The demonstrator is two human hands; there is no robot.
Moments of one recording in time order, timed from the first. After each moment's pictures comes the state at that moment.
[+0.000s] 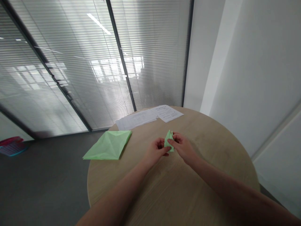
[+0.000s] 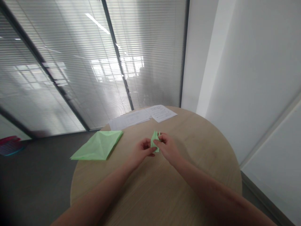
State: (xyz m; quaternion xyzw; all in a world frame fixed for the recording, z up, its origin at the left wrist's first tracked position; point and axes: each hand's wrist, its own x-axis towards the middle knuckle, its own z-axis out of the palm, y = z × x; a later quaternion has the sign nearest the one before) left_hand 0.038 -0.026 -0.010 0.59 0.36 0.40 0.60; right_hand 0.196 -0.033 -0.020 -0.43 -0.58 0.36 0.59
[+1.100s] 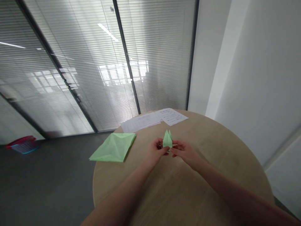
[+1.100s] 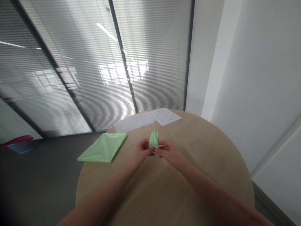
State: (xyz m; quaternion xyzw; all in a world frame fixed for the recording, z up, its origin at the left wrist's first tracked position) left_hand 0.027 -0.019 -0.002 0.59 0.39 0.46 0.54; right_hand 0.197 -0.035 -0.021 -0.38 -0.55 0.55 0.51
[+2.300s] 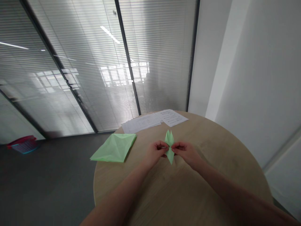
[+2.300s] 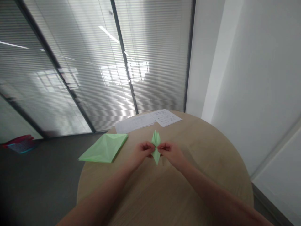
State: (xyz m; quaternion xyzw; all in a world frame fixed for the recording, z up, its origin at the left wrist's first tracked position) left_hand 0.020 -0.014 -0.003 0.60 0.39 0.43 0.55; right_hand 0.199 -0.032 -0.023 -0.38 -0.54 0.53 0.53
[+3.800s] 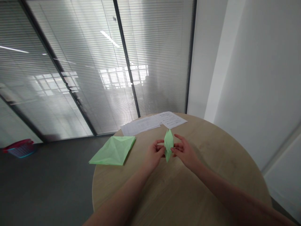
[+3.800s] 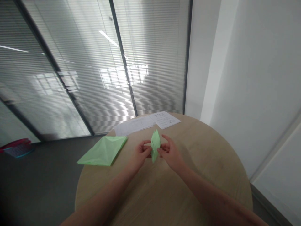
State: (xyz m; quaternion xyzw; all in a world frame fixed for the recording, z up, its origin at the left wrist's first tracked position) left_hand 0.028 -0.020 0.000 0.57 0.38 0.47 0.55; right_hand 0.195 -0.030 -0.026 -0.40 -0.53 0.48 0.57
